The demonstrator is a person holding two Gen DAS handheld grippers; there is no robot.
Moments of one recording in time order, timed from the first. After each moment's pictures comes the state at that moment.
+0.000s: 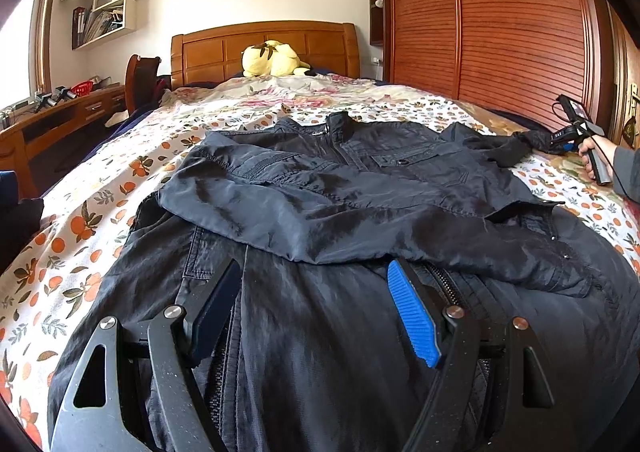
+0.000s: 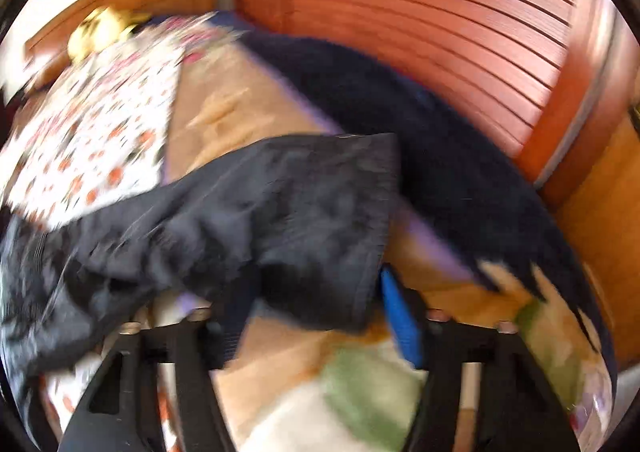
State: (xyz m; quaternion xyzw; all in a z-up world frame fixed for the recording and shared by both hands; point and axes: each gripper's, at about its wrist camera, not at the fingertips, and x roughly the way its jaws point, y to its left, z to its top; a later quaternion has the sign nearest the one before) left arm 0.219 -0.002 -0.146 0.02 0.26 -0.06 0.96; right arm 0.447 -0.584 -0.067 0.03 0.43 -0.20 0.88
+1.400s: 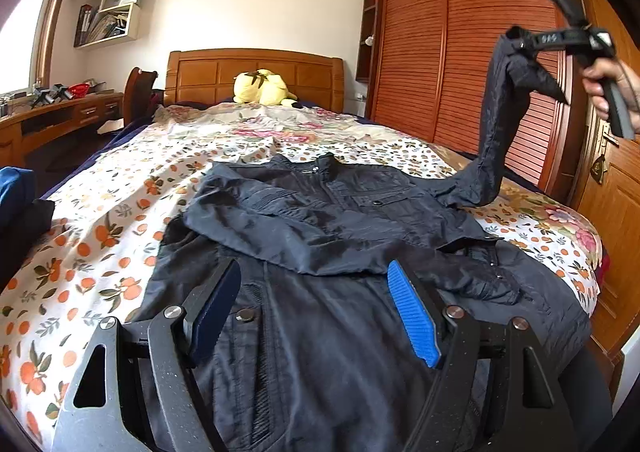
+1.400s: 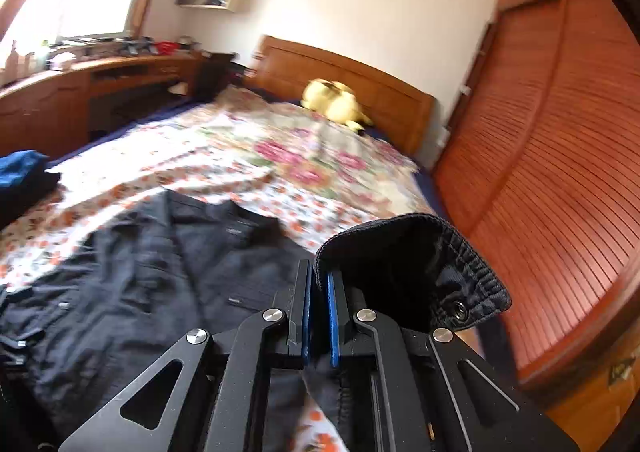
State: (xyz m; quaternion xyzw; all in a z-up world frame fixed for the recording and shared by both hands) left arm 0.154 0.046 -0.100 -0.04 0.21 -0.10 0.97; right arm 0.213 -0.225 0.119 -0.20 0.23 0.07 0.95
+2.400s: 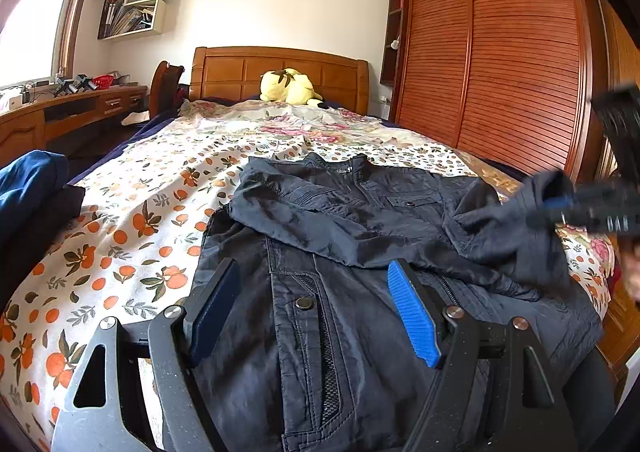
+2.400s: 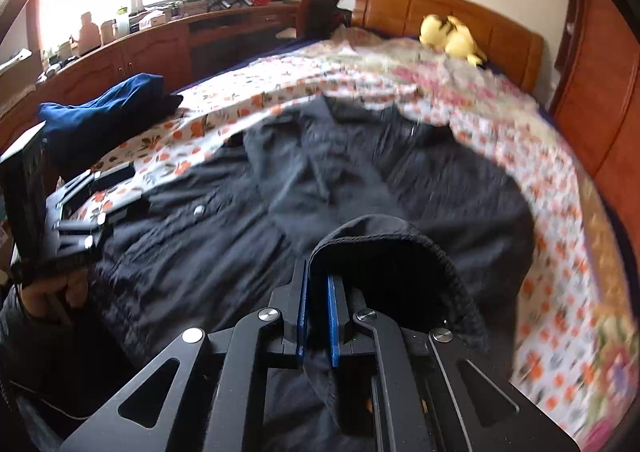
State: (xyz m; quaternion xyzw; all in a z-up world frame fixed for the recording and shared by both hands) left arm 0.147 0.082 -0.106 -0.05 0.21 -0.07 0.97; right arm 0.167 -0.206 -0.018 -0.13 0.36 0.22 0.90
